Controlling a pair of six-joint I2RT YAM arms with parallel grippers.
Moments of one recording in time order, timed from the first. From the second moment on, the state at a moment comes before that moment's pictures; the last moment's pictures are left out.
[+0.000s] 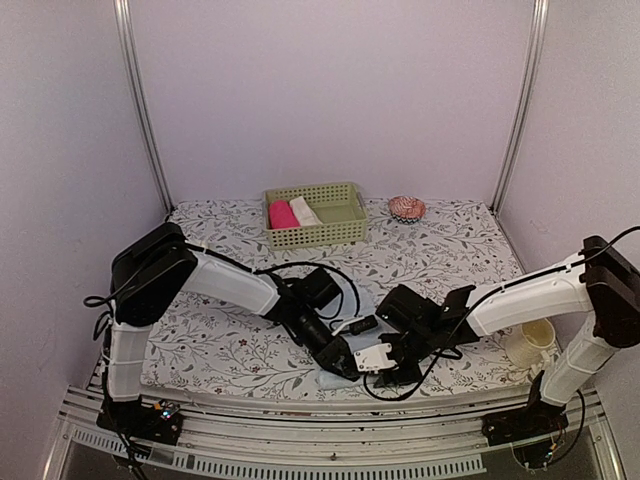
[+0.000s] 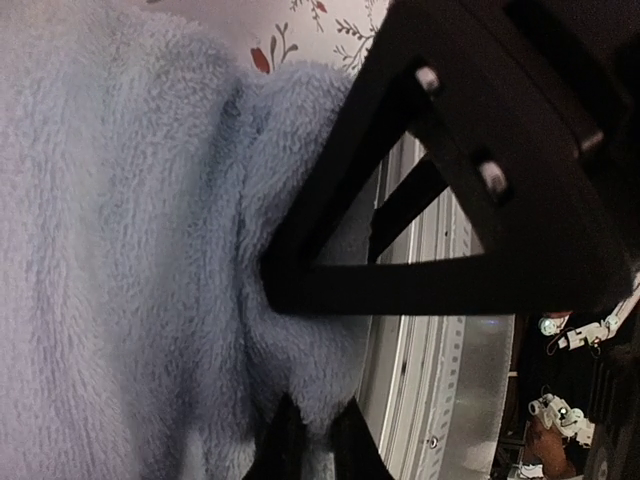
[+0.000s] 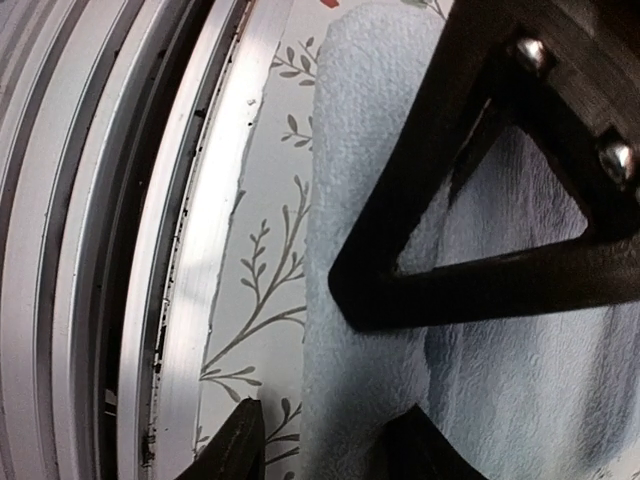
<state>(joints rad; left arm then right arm) -0.97 2.14 1.27 -0.23 0.92 -0.16 1.06 1.61 0.81 -0.35 -0.23 -0.74</state>
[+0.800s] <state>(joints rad) -1.11 1.36 0.66 -0.02 0.23 -0.13 0.82 2.04 1.24 -0.80 -0.83 -0.69</state>
